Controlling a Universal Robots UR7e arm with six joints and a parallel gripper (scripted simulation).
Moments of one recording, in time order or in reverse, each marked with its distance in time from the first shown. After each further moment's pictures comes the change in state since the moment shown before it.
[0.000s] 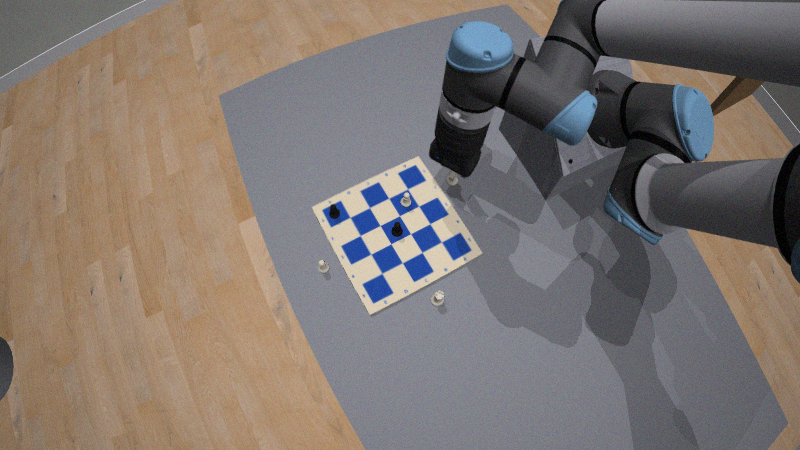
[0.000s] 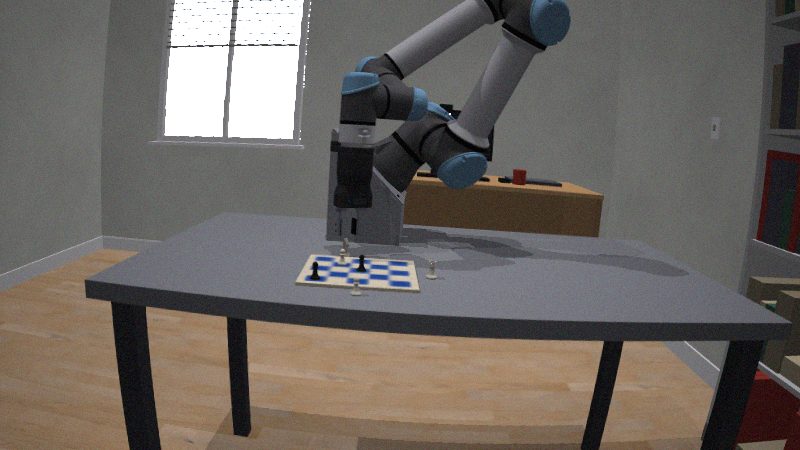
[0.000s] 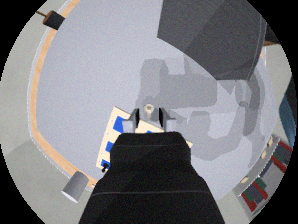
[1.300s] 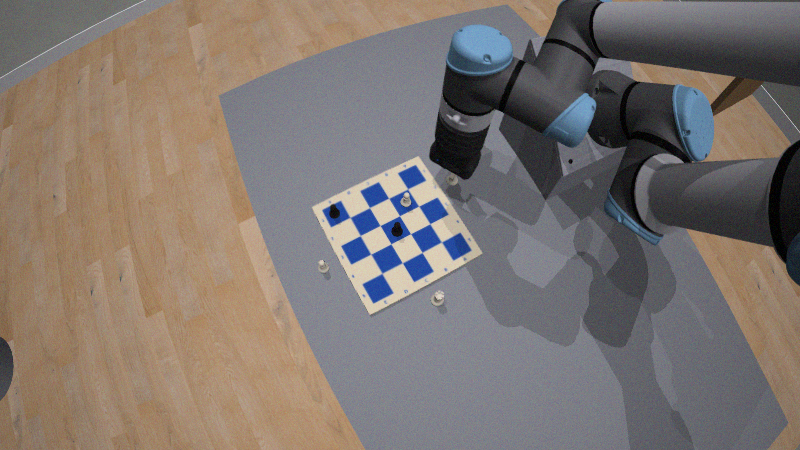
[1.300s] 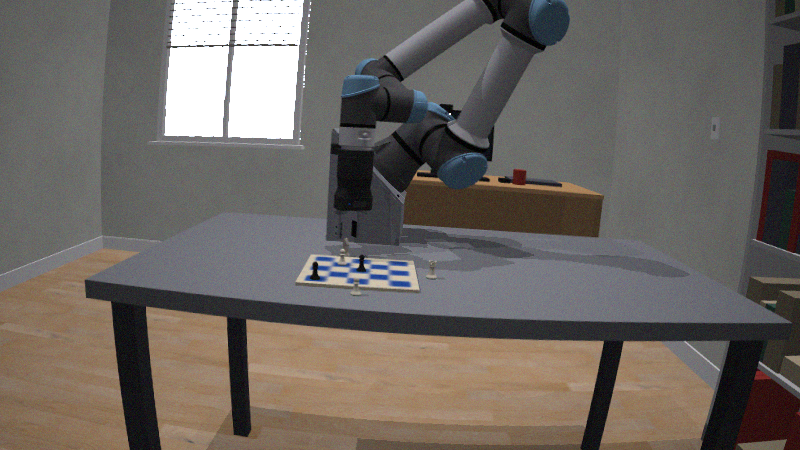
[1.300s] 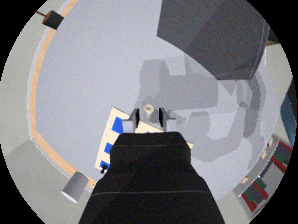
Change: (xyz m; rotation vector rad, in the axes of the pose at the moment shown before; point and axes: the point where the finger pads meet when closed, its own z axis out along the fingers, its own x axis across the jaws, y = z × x) arm 0.001 0.000 0.006 0.001 0.002 0.000
